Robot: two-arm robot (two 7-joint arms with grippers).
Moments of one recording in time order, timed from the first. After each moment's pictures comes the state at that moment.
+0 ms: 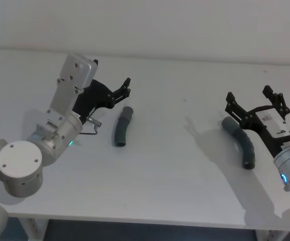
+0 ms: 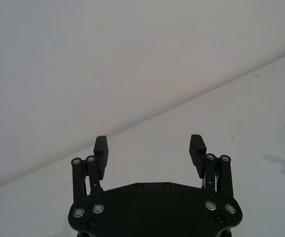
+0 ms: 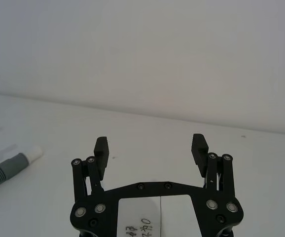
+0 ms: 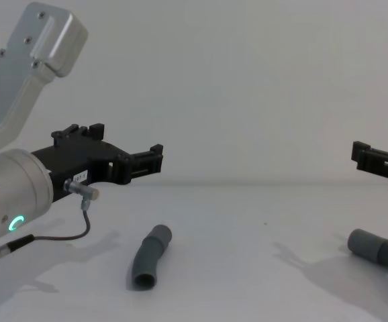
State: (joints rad) left arm -0.24 0.38 0.45 -1.63 -0.20 0.01 -0.01; right arm -0.01 0.34 -0.23 -1.77 0.29 0.03 0.07
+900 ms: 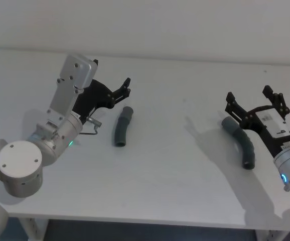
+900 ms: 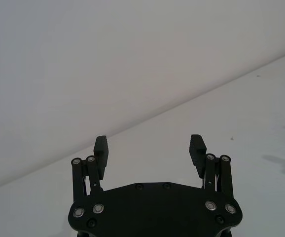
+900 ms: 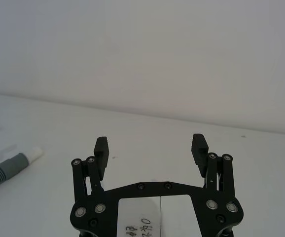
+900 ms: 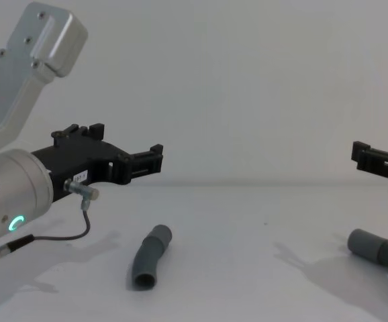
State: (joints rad) left arm -0.24 0.38 0.45 -1.63 -0.20 0.01 -0.01; right arm -0.01 0.34 -0.23 -1.77 0.29 0.03 0.07
